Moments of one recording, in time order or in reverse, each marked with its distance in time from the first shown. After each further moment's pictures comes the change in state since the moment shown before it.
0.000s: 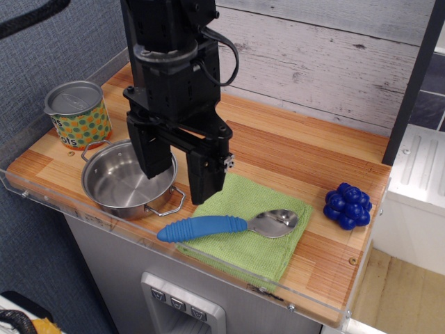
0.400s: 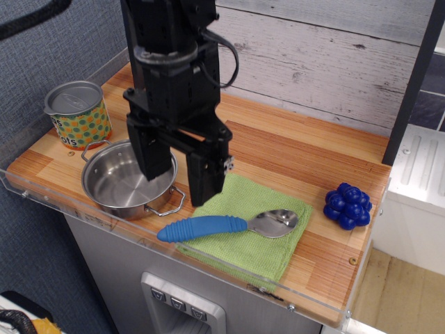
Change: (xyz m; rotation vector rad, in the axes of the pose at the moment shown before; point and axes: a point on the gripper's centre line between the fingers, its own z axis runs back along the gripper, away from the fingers) arm -0.002 0.000 -0.004 -0.001 0.017 0.000
